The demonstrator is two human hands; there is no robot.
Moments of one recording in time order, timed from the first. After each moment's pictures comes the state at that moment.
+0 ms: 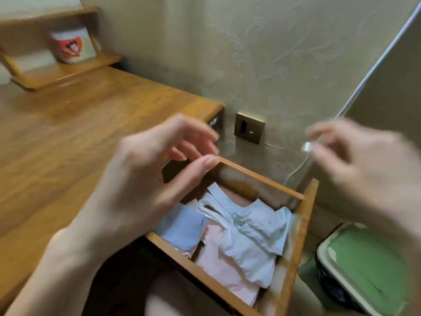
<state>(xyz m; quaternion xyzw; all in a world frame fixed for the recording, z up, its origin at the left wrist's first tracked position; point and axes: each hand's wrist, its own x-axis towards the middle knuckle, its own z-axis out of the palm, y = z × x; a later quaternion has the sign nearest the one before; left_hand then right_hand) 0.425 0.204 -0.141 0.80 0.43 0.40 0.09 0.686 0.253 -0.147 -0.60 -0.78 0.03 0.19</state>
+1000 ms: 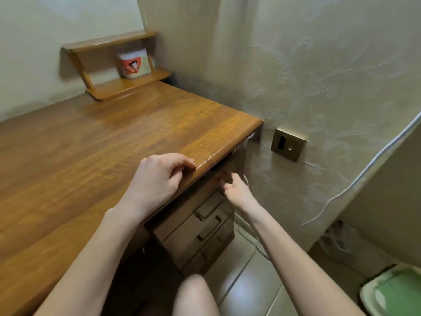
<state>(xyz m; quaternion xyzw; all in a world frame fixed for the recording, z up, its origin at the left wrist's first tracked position) 0.352 0.239 -0.198 0.69 0.67 0.28 0.03 0.503 0.352 -0.320 -0.54 -0.62 0.54 0.21</state>
